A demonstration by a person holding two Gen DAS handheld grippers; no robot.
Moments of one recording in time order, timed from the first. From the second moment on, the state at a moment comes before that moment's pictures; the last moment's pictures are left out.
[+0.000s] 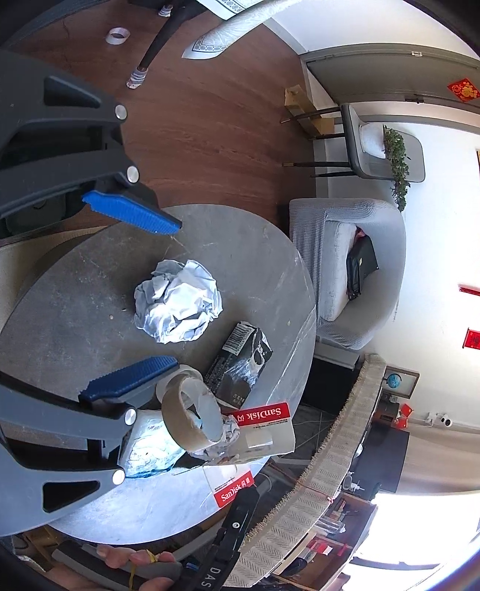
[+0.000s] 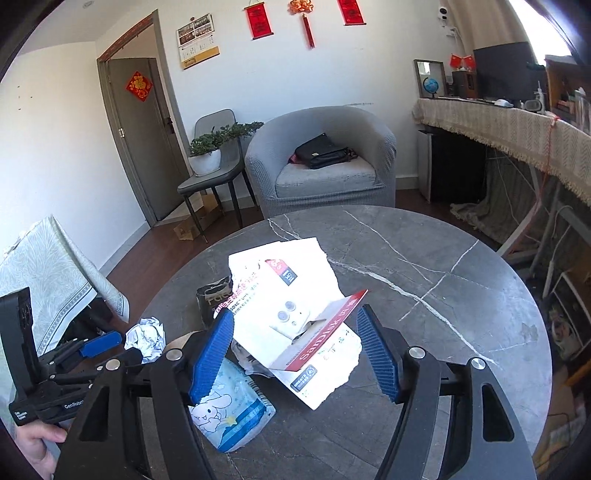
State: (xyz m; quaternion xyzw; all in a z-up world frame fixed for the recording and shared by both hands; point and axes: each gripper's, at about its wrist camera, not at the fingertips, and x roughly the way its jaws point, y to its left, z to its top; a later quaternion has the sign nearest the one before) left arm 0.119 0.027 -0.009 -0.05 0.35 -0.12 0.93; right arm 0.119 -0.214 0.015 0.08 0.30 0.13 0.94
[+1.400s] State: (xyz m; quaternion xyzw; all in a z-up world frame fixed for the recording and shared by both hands) left arm 0.124 0.032 0.002 -0.08 0.34 -0.13 0.93; right arm 0.148 -0.239 -0.011 0.19 0.34 0.12 0.91
